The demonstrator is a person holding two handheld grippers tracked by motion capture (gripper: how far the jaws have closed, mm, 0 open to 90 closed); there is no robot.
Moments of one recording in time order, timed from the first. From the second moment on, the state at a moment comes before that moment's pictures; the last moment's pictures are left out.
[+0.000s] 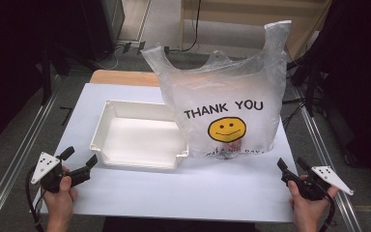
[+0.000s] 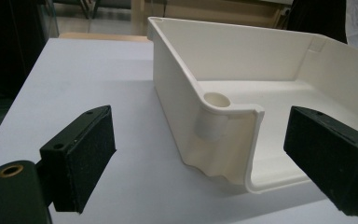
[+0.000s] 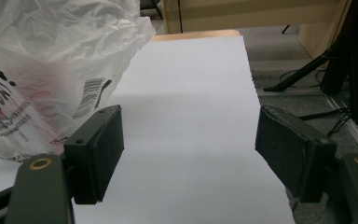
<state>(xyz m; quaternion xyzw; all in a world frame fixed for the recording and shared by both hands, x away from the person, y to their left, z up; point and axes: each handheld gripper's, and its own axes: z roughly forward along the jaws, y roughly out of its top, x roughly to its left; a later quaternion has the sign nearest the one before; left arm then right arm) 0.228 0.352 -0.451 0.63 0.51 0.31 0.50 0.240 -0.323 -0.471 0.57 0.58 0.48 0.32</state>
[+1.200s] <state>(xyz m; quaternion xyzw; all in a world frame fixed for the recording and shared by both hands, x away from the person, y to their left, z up) 0.242 0.269 -0.371 0.64 0.46 0.30 0.54 0.300 -0.252 -0.326 0.48 0.62 0.54 0.30</state>
